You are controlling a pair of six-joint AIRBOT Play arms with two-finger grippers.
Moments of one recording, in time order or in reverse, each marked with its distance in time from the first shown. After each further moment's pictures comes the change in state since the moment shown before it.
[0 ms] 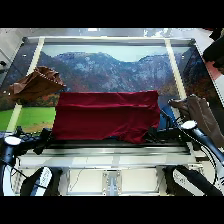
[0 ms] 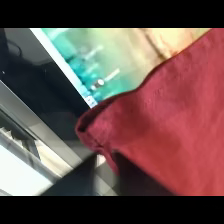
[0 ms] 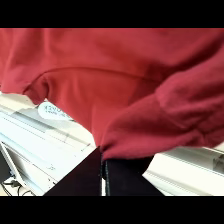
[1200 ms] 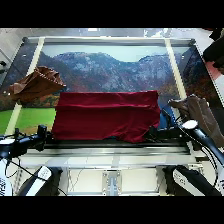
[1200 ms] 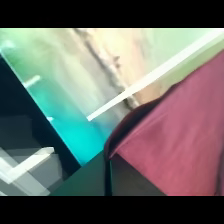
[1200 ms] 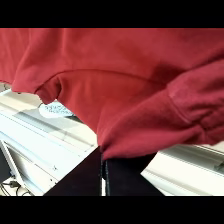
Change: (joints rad) left arm 0.177 -0.204 -0.001 -0.238 0.040 0.241; right arm 0.001 0.028 0.007 0.004 0.012 -0.007
